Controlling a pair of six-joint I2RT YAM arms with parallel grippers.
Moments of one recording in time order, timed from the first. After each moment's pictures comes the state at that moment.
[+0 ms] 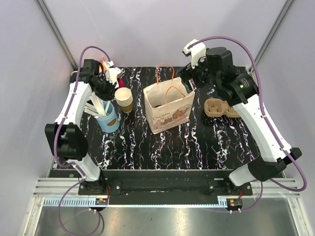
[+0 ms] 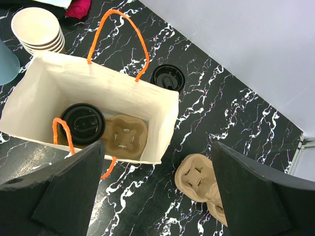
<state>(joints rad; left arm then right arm) -0.02 1.68 1.63 -0.98 0.30 0.57 0.58 1.49 1.95 -0.88 0.09 -0.24</state>
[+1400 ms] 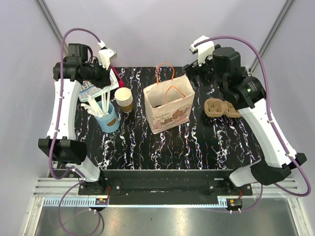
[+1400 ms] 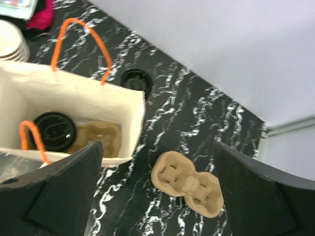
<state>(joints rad) -0.03 1.64 1.95 -1.18 0.44 0.51 0.58 1.44 1.95 -0.87 0.21 -0.27</state>
